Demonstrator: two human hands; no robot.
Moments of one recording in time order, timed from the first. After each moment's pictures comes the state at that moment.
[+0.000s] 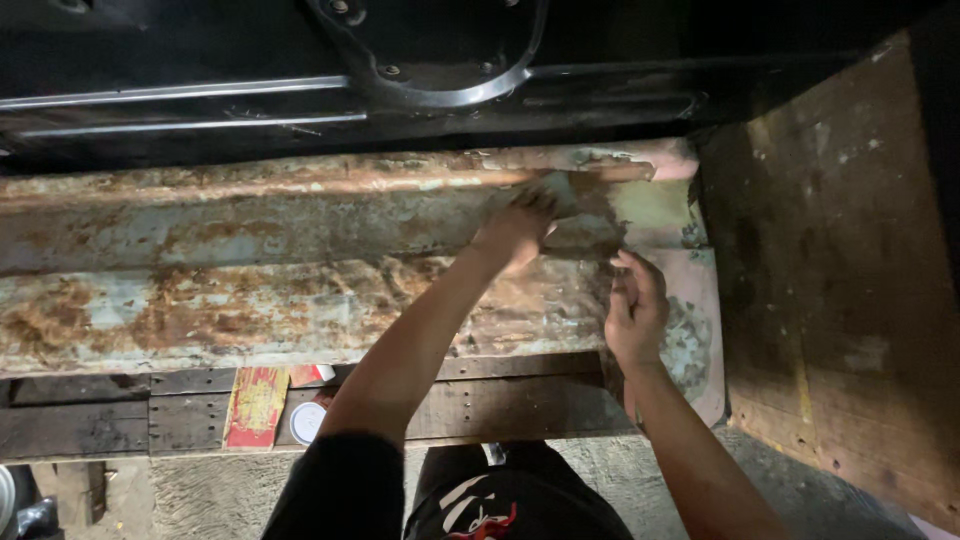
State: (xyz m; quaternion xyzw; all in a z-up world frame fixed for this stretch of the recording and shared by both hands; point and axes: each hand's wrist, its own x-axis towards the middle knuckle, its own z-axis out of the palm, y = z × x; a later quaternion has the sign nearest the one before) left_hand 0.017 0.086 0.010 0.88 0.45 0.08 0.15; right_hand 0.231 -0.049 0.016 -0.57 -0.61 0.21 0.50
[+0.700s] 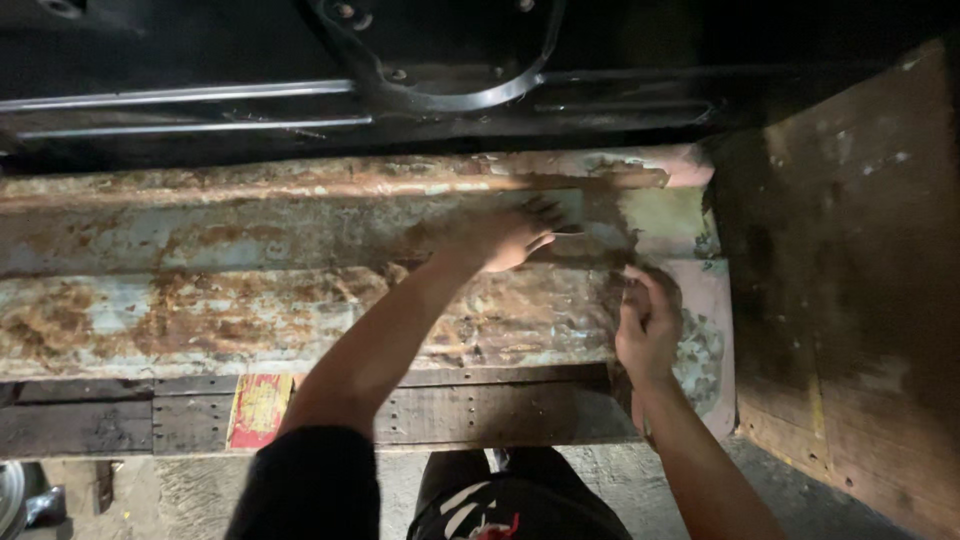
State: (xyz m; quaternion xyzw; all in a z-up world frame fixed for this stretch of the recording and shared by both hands) left_hand -0.012 0.086 0.082 0.82 0.46 -0.10 0.34; right_hand 0.237 -0.053 0.001 -0.63 -0.53 0.35 0.45
